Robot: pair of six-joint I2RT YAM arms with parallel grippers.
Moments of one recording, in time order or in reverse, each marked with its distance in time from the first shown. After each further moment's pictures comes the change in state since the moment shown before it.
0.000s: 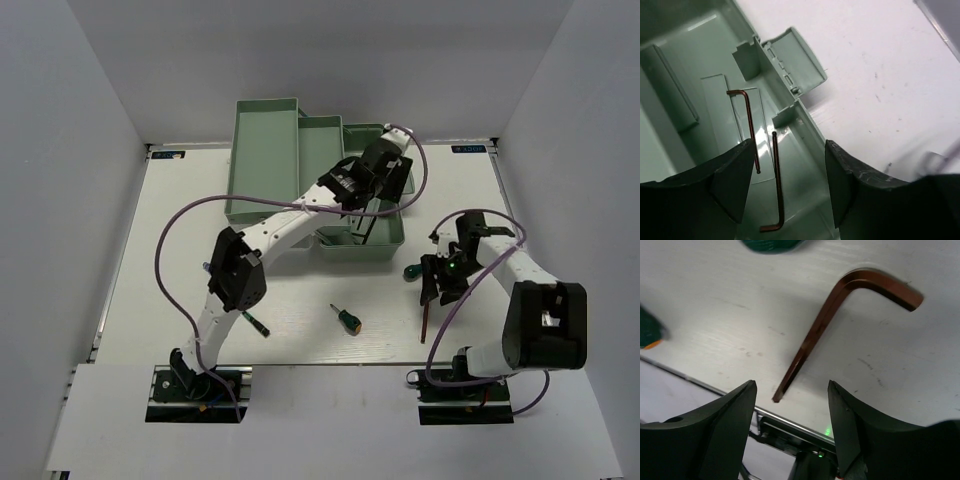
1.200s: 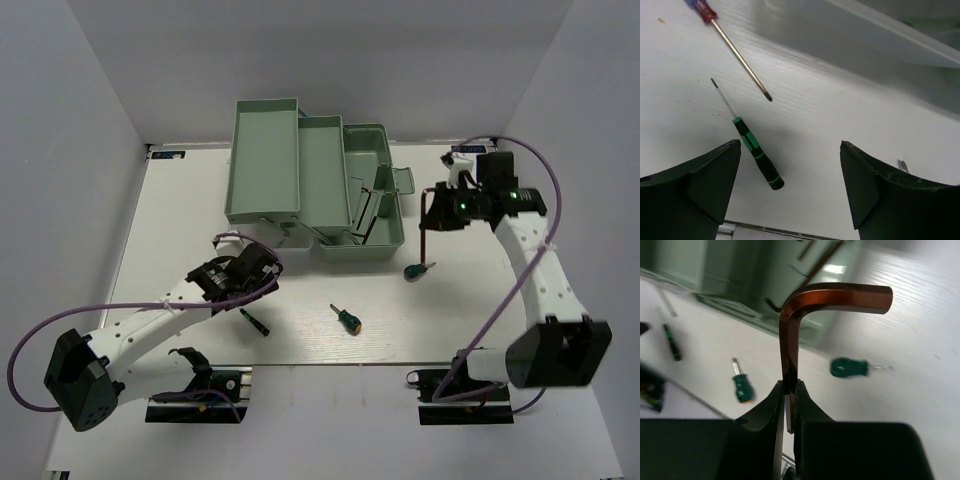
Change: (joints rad) left arm 0.094 -1.178 -1.434 -0.304 -0.227 -0.830; right arm 0.065 -0.111 0.440 0.023 -0.072 0.137
